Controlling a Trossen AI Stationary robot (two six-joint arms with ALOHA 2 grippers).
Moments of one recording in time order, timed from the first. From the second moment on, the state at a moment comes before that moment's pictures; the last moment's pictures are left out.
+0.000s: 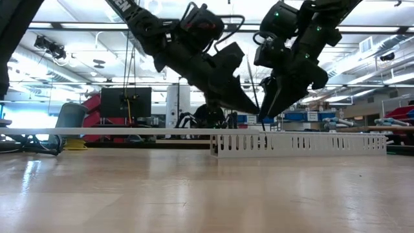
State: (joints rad) left arm 0.10 1.93 1.15 0.21 0.07 0.00; right arm -0.17 1.45 0.86 -0.33 -0.04 -0.29
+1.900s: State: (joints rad) left arm 0.06 1.89 1.03 0.22 -0.06 -0.06; right arm -0.15 1.57 0.82 -0.23 -0.05 -0.27
